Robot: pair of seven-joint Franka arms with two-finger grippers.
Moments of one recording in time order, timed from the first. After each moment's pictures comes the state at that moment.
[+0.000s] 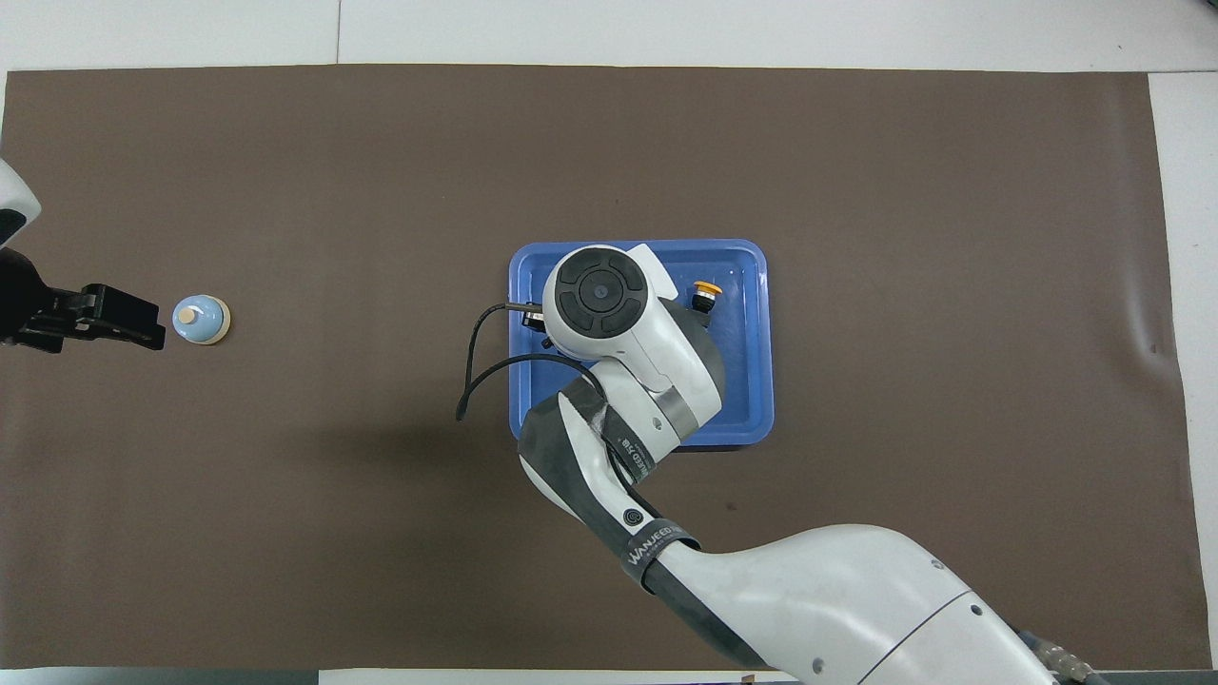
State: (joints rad) left arm -0.02 -0.02 0.00 -1.71 -0.01 1.55 0.03; right arm 0.60 0.54 0.05 -1.61 0.01 2.25 0.86
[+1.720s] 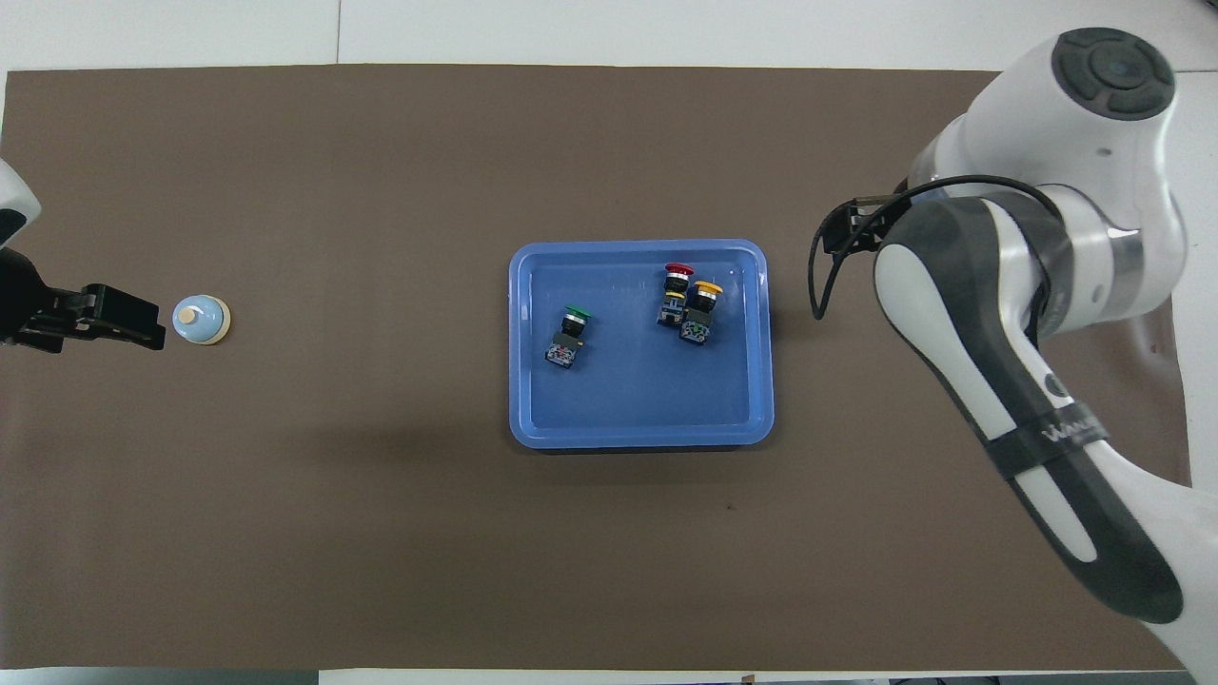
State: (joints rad) left arm -0.02 -0.02 0.00 -1.71 -0.01 1.55 0.03; right arm 0.10 0.28 0.03 -1.62 0.01 1.83 0.09
